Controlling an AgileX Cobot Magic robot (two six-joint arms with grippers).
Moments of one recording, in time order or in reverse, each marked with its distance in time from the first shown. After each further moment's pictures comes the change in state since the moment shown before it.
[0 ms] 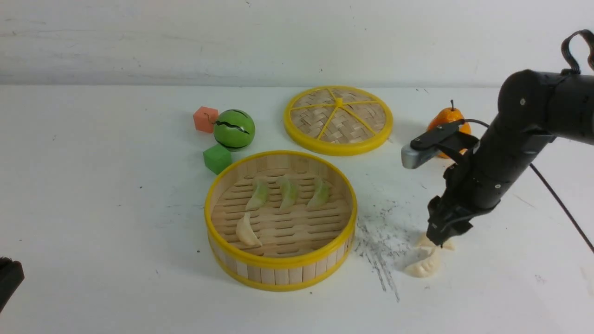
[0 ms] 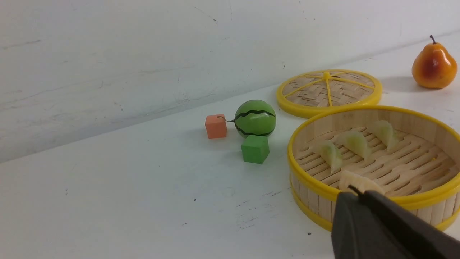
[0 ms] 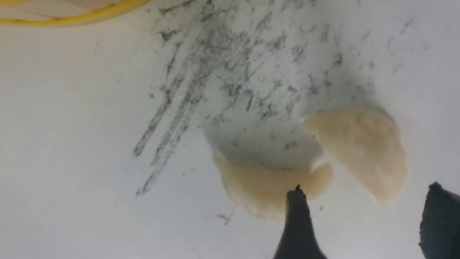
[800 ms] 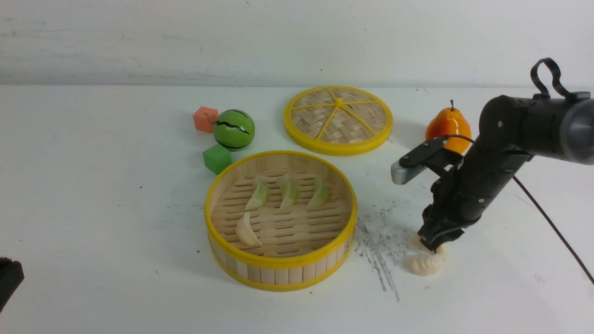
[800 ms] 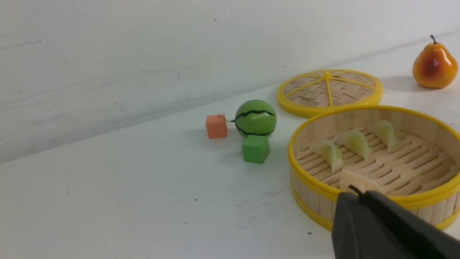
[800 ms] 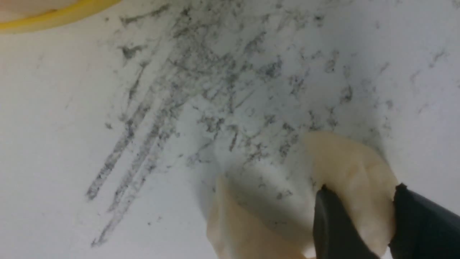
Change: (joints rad) right arm 0.000 0.094 -0.001 0.009 -0.068 -0.017; left arm 0.000 0.000 0.000 0.001 0.001 0.000
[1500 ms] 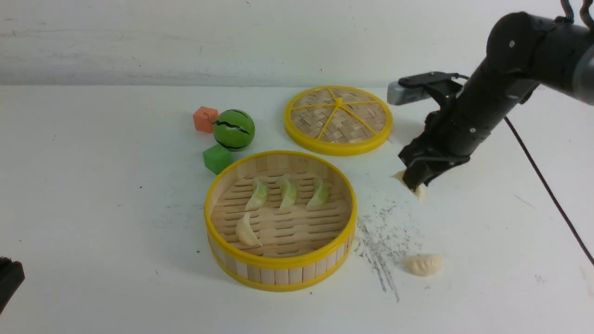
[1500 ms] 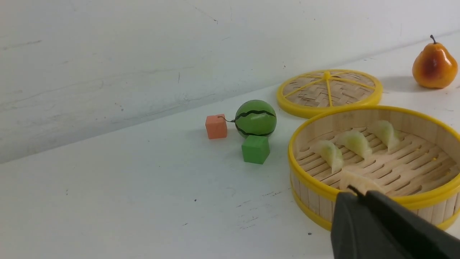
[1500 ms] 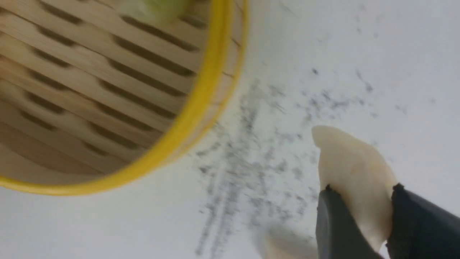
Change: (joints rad) right arm 0.017 0.000 -0.356 0.138 0.267 0.208; left arm 0.000 0.000 0.000 0.001 0.000 0.000
